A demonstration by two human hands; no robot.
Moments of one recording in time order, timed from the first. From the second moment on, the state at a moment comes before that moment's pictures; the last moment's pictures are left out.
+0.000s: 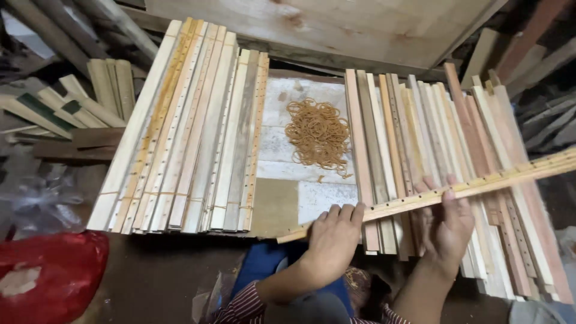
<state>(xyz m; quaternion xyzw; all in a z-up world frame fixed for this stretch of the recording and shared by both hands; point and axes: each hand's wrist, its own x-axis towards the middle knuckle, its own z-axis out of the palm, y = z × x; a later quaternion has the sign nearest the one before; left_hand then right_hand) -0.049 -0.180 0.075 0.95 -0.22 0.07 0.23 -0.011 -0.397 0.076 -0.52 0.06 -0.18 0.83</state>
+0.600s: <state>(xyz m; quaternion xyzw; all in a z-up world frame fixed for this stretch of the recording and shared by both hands) -0.021 0.114 0.059 0.94 0.19 0.28 0.00 0.093 -0.284 -0.074 -0.33 0.12 -0.12 0.93</state>
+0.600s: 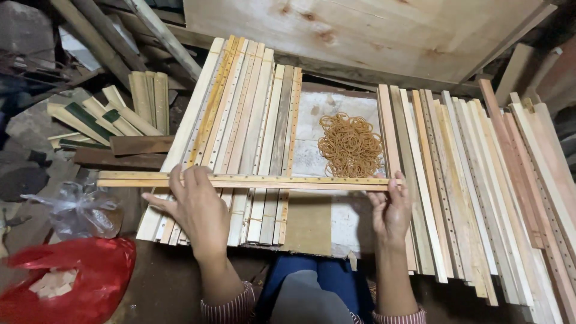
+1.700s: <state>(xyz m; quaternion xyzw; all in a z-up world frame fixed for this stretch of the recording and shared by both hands) 0.054 -0.069 0.014 0.92 -0.30 0.21 0.15 0.161 -0.257 -0.096 -0.91 0.13 -0.15 0.36</state>
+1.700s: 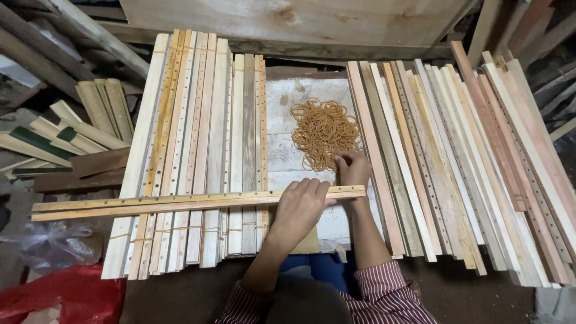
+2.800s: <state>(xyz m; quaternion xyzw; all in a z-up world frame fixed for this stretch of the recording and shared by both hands) 0.041 -0.071 0.041 0.88 -0.33 0.28 0.18 0.051 -0.278 -0.011 -0.65 -0.09 -0.03 0.76</state>
